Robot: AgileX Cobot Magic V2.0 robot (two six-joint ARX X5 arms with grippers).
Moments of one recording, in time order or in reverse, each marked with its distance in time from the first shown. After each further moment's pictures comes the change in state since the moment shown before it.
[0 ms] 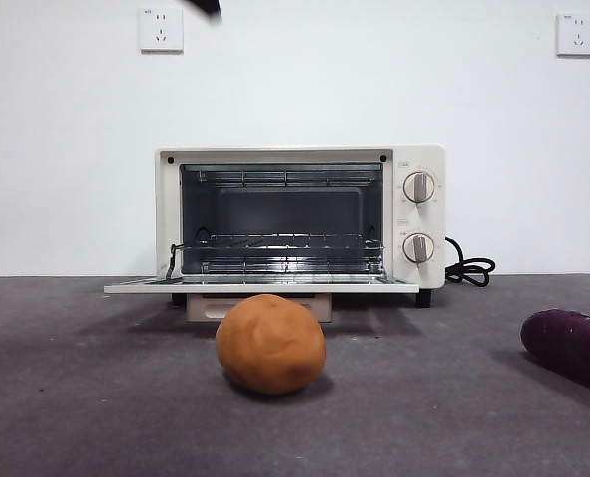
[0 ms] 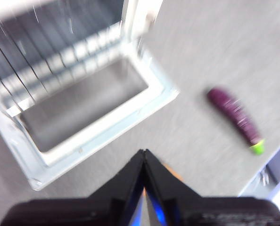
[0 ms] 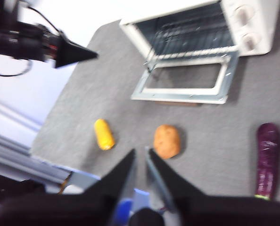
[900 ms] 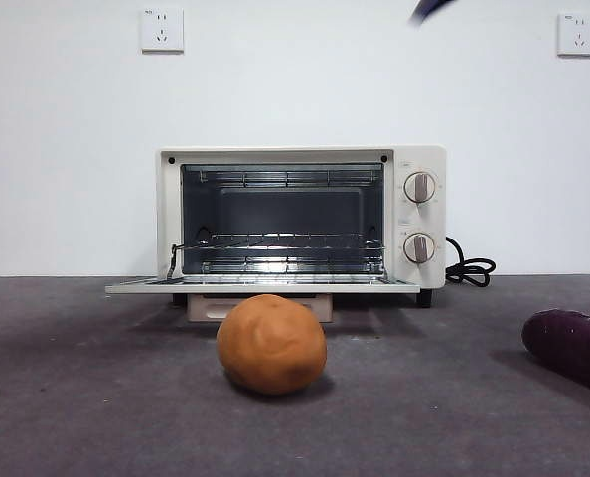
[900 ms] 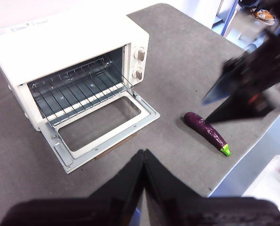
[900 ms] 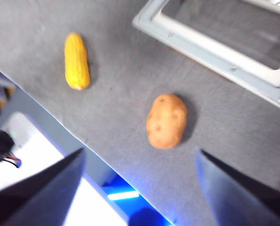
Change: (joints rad) left arm 0.000 -0.504 -0.001 -0.185 -0.028 0.022; right arm 0.743 0.621 0.001 0.329 0.456 0.014
